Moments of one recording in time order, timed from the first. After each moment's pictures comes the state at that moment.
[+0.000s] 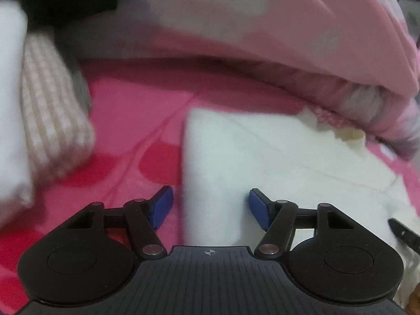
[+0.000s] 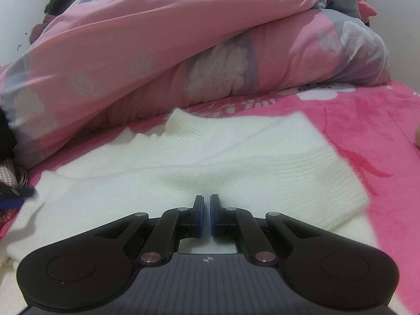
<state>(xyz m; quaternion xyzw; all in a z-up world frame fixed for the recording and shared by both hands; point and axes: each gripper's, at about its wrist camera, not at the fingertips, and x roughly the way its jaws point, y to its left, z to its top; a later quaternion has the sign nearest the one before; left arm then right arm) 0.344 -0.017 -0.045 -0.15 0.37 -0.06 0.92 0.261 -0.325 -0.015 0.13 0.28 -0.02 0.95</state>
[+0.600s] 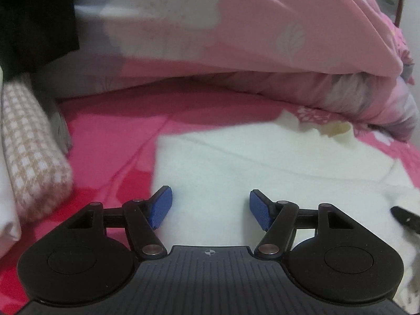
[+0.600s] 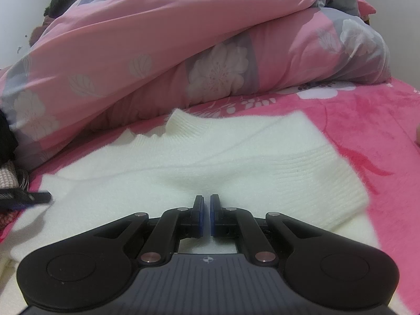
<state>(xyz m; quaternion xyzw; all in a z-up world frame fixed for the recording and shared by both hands) 0.346 -0.045 -0.034 -0.06 0.34 -0.08 0.94 0.262 -0.326 -0.015 0.13 0.28 -0.02 0.95</state>
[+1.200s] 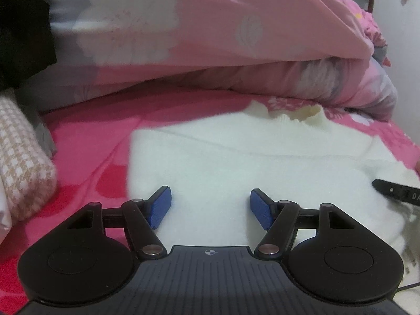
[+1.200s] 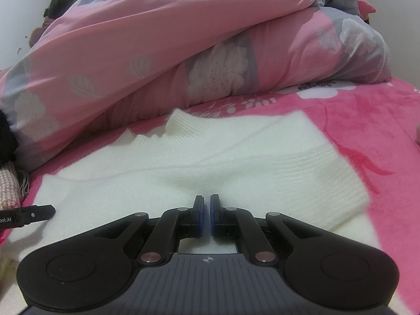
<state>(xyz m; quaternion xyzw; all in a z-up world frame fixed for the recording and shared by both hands) 0.324 -0.063 -0.039 -0.02 0.31 -0.13 0.94 0.263 -0.326 -0.015 0.13 0.28 -0.01 0.95</state>
